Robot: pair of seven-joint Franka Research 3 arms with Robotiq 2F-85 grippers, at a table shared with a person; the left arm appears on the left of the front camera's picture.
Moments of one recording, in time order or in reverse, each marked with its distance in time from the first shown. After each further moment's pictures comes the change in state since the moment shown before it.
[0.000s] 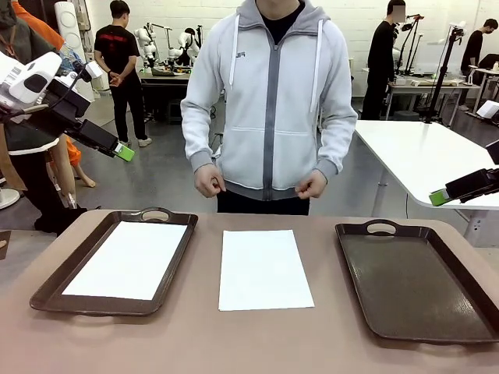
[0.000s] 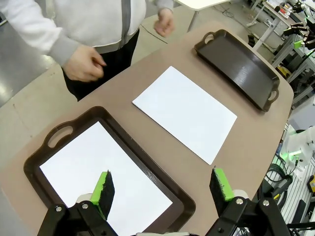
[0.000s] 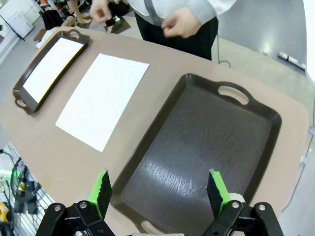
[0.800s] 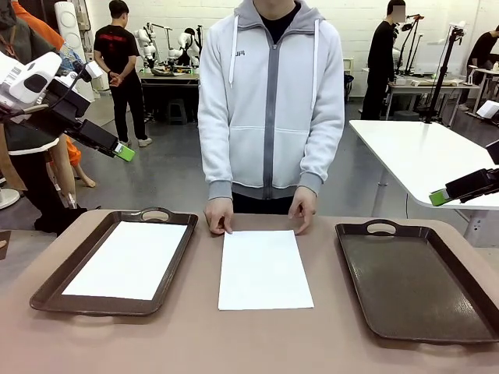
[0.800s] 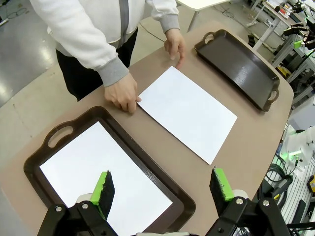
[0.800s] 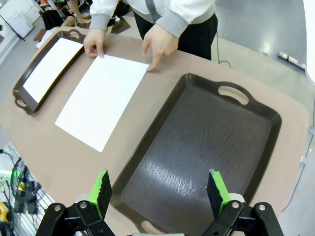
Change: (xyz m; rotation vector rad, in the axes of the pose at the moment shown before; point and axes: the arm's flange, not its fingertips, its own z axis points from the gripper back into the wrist) left arm 0.000 0.000 0.000 0.000 0.000 0.000; right arm 0.000 0.000 0.000 0.000 0.000 0.000
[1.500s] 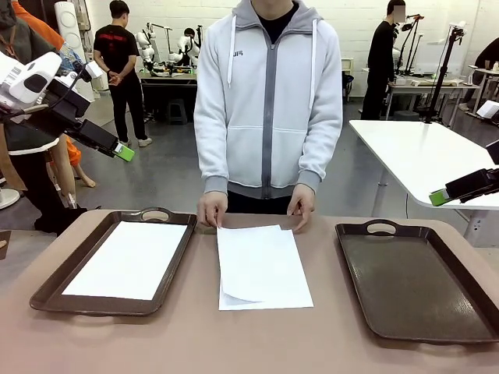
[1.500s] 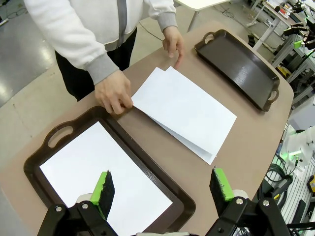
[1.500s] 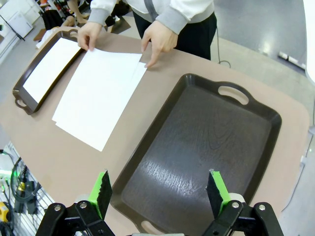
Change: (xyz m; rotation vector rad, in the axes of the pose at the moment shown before) left arm 0.000 0.000 0.000 0.000 0.000 0.000; right arm 0.000 0.000 0.000 0.000 0.000 0.000
